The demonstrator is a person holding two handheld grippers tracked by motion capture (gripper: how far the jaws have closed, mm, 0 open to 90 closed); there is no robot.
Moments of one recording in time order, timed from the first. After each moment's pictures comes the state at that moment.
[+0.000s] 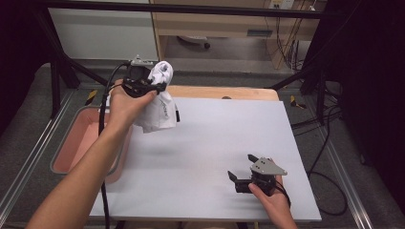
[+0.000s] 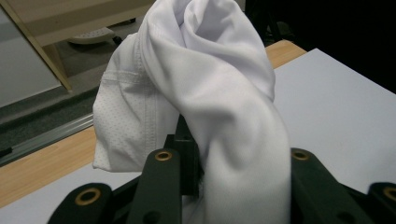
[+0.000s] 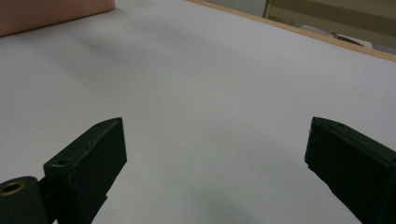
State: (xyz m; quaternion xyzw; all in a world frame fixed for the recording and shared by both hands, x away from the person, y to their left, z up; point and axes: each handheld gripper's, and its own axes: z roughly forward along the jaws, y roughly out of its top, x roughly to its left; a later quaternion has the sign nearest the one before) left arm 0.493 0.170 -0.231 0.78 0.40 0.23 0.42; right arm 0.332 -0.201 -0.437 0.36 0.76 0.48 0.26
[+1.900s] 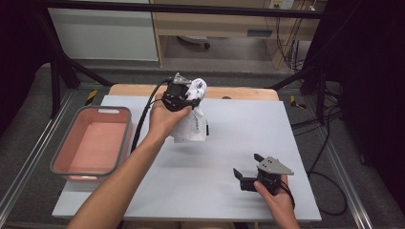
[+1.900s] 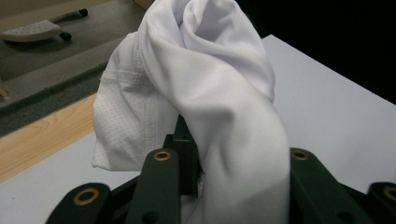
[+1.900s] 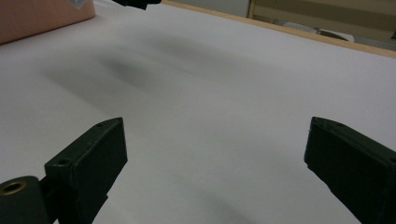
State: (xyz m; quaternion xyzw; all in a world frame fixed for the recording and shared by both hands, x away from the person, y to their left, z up) left arm 0.503 0.084 -0.289 0.81 0.36 0.18 0.43; right arm 0.333 -0.215 -0.436 0.39 0.74 0.48 0.27
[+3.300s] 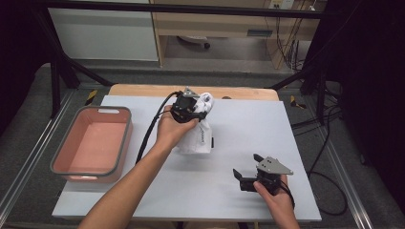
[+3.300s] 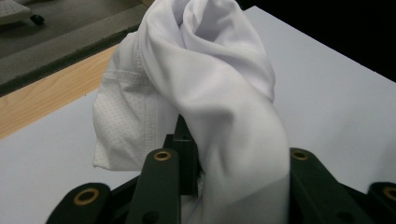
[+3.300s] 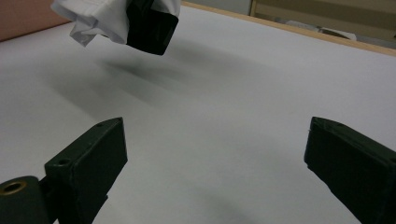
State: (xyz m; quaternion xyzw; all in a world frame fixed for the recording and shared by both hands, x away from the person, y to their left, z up) left arm 0.494 0.064 -0.323 0.83 0.35 0.15 0.42; right arm 0.333 -0.214 -0.437 0.39 0.74 0.48 0.26
